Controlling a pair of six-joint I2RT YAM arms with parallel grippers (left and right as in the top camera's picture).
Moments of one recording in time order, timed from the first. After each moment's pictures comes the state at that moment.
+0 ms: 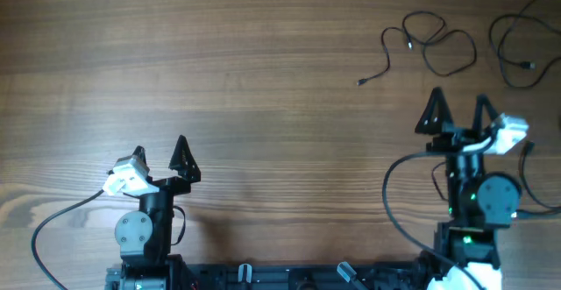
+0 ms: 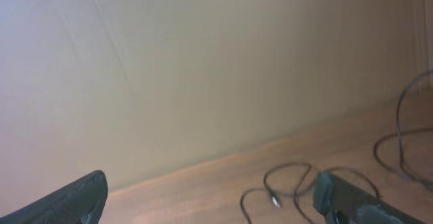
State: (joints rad) left arm 0.04 0.01 0.01 -0.07 -0.01 -0.42; right arm -0.10 0.58 0.17 0.54 -0.07 0.37
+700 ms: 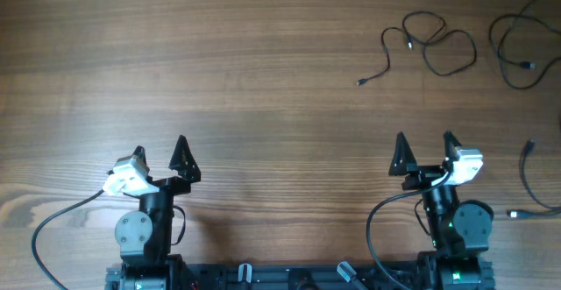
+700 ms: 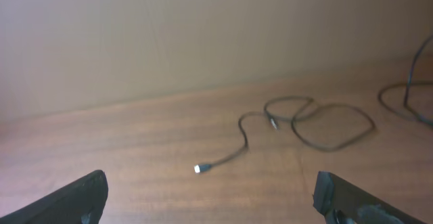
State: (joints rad) left arm 0.04 0.01 0.01 -0.07 -0.01 -0.42; right arm 0.02 0.10 0.01 0.04 -0.06 0.20
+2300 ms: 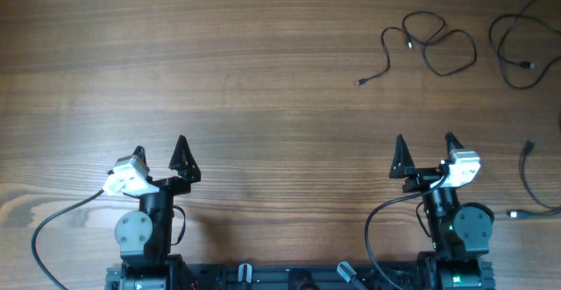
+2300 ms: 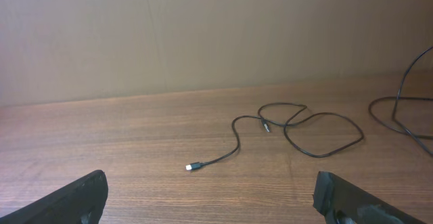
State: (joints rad) left arm 0.04 0.01 0.01 -0.07 -0.01 -0.42; right arm 0.02 0.04 0.01 0.00 -0.06 0.13
